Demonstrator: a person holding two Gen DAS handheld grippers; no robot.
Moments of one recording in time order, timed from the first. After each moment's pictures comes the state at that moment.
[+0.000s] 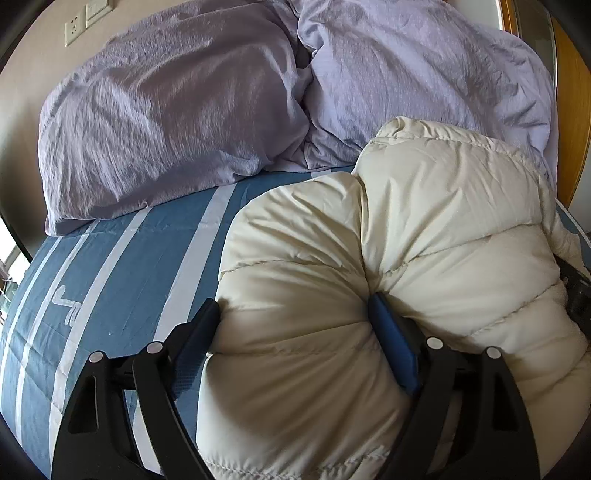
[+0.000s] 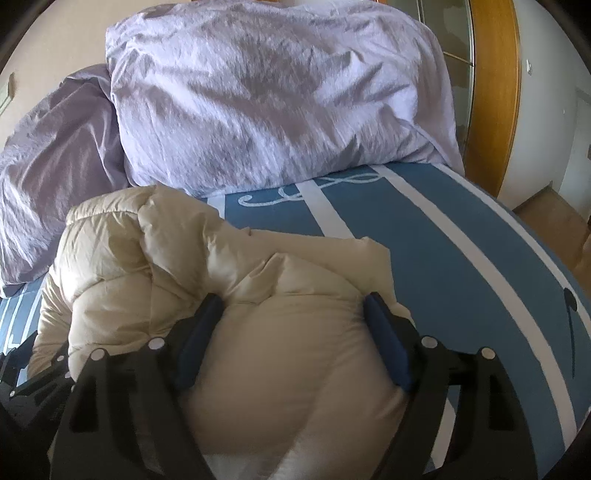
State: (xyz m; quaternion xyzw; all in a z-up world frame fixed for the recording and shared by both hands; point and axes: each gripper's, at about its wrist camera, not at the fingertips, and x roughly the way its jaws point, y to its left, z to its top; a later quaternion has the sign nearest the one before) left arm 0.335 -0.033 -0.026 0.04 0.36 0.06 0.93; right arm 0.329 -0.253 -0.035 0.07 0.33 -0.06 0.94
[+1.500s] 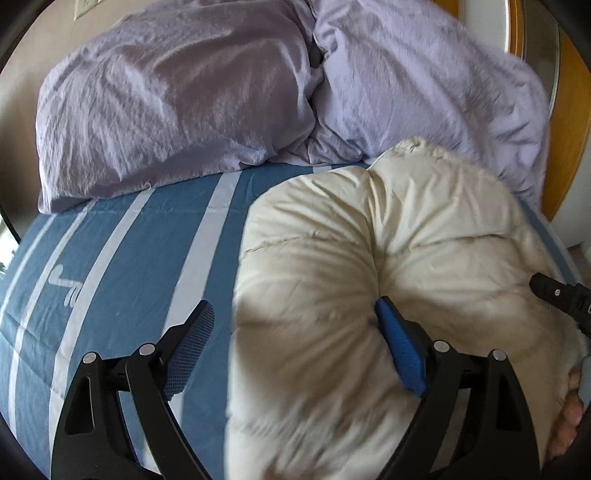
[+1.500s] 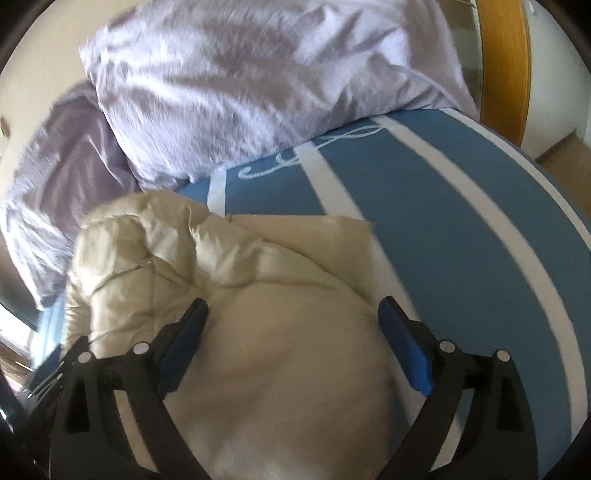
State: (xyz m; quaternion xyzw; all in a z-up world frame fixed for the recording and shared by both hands) left arm 0.313 -0.004 -0.008 -0.02 0.38 0.03 0.92; right arm 0.318 -0.292 -0.037 0.17 0.39 -0.01 0.91
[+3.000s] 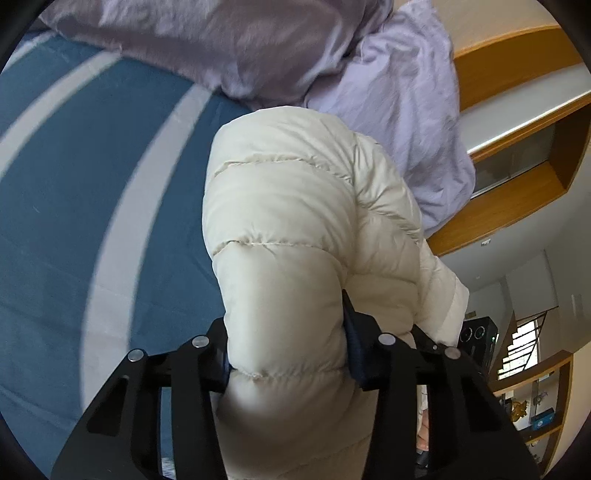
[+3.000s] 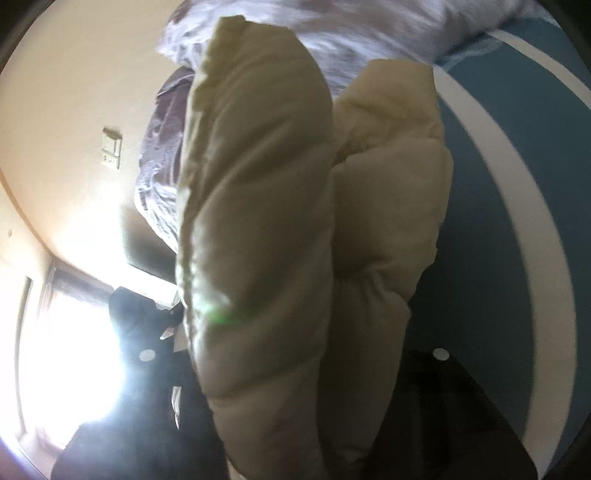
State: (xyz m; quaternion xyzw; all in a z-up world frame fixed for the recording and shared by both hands) left arm 0.310 0.085 -0.027 -0.34 0.42 -0.18 0.82; right arm 0.330 -0.279 -0.054 0.30 0.43 0.30 0.80
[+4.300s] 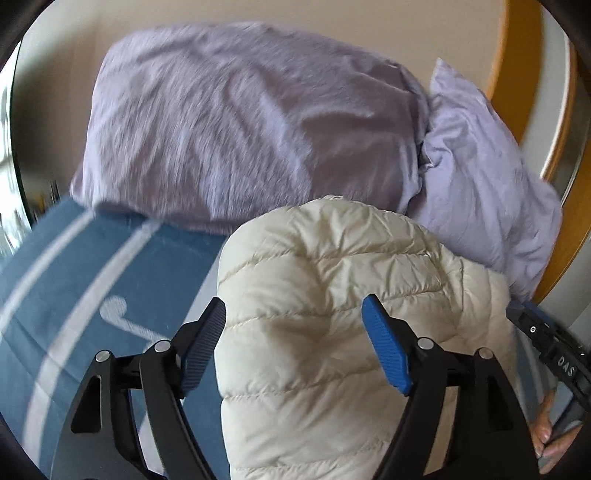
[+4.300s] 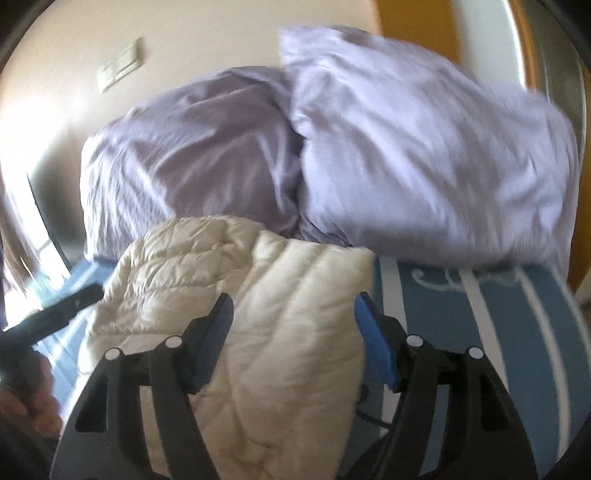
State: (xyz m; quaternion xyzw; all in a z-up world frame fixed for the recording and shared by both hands) left arm 0.312 0.134 0.037 -0.12 0.30 0.05 0.94; right arm 0.337 -0.126 0.035 -0.03 0.27 0.15 0.95
